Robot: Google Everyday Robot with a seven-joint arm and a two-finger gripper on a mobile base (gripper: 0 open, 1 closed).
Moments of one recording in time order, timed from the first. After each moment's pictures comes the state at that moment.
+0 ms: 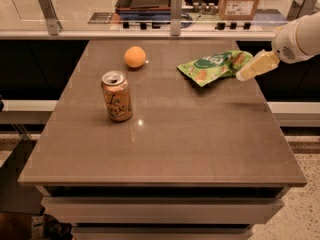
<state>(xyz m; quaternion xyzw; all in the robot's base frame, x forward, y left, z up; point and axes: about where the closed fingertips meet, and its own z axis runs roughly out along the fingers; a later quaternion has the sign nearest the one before) 0.663 -0.279 0.919 -0.40 0.82 -0.03 0.42</state>
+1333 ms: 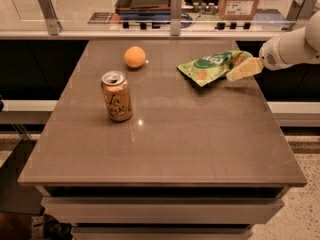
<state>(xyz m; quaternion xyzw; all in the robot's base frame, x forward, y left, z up) 0.722 -0.287 0.861 -0.33 0.84 0.02 0.42</state>
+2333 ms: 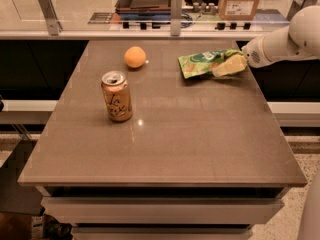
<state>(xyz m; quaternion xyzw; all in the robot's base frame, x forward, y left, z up) 0.756 -0.246 0.836 -0.34 0.84 0.11 0.41</state>
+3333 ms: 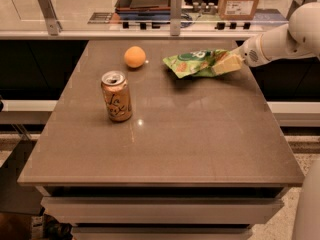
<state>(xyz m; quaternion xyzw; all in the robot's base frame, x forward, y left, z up) 0.750 -0.226 0.841 -0.37 0.82 0.16 0.40</state>
